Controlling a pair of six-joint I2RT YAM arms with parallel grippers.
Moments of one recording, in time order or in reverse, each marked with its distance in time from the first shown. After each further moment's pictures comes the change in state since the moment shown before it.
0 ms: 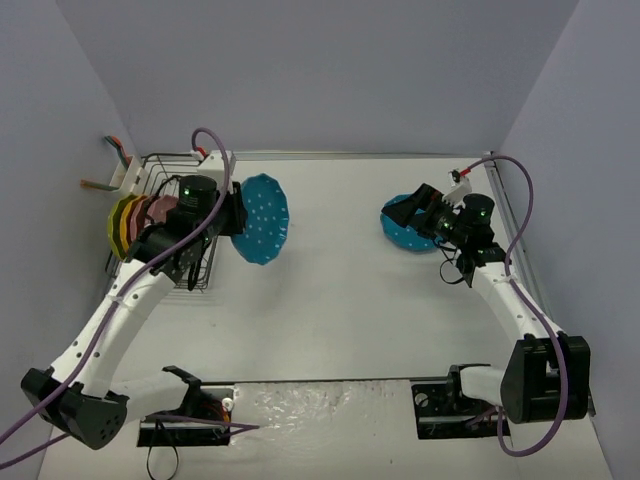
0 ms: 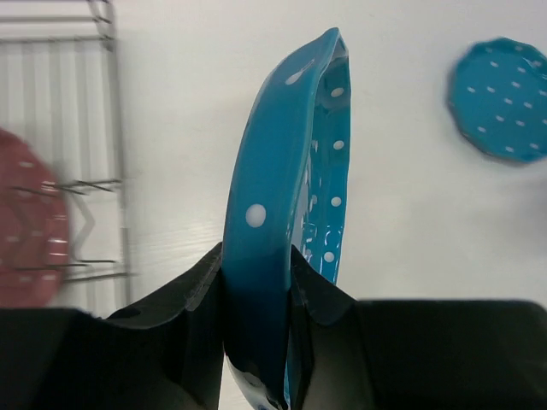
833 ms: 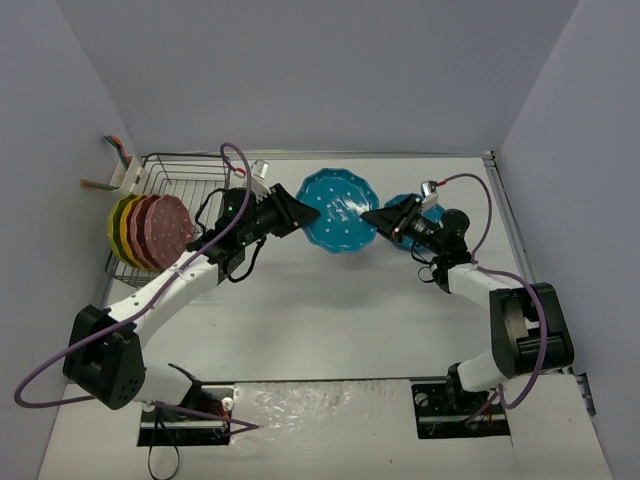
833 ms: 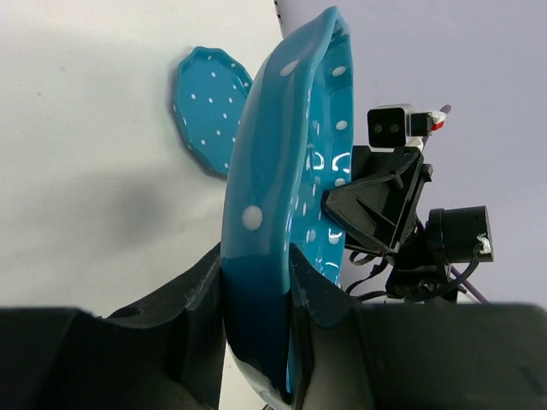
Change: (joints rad) left arm -0.085 0.211 -0.273 0.735 0.393 -0.676; right arm 0.100 0.242 -0.168 0.747 -0.178 0.615
